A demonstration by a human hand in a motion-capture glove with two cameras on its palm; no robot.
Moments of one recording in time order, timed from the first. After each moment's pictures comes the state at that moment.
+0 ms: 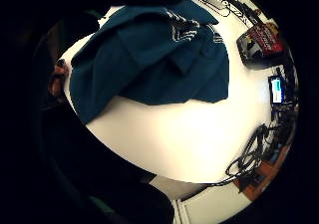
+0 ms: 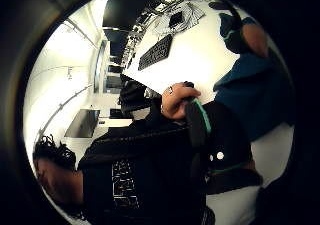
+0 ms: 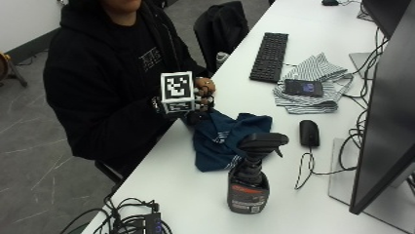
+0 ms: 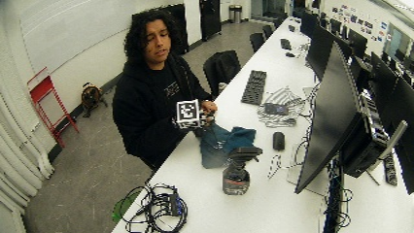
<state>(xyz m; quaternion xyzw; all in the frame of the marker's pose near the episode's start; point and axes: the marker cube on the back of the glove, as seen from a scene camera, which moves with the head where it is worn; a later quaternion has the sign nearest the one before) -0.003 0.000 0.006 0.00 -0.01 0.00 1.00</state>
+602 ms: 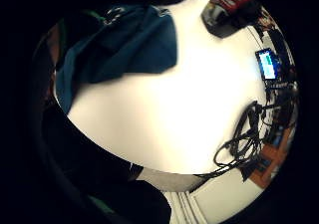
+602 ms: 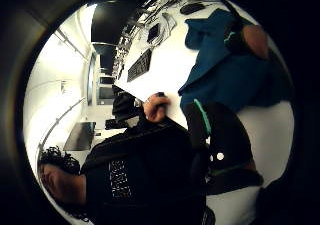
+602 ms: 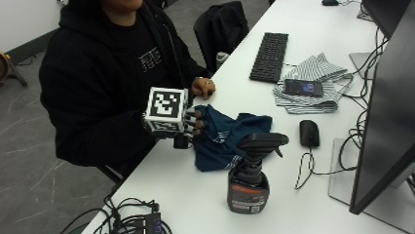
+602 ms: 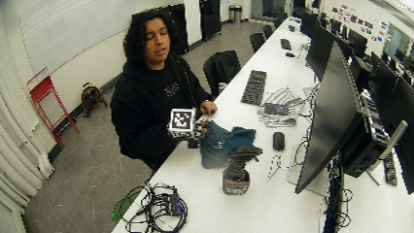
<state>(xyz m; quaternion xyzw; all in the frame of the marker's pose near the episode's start) 0.067 0.002 -0.040 0.03 0.03 0.09 0.99</state>
